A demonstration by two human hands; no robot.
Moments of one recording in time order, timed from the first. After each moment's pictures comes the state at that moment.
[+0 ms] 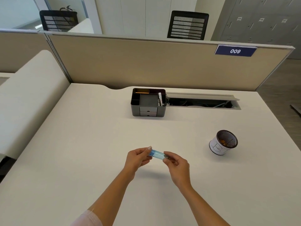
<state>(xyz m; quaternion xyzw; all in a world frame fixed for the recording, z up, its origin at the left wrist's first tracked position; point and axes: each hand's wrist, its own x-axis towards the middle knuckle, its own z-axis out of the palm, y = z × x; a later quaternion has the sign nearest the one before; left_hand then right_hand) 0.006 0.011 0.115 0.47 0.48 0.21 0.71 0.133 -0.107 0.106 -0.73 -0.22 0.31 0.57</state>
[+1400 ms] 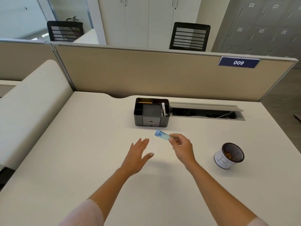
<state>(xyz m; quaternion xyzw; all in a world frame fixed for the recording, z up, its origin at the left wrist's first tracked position) 0.013 0.077 0.106 0.87 0.36 0.10 0.32 0.197 -0.019 0.148 -0.76 -0.30 0.26 0.50</state>
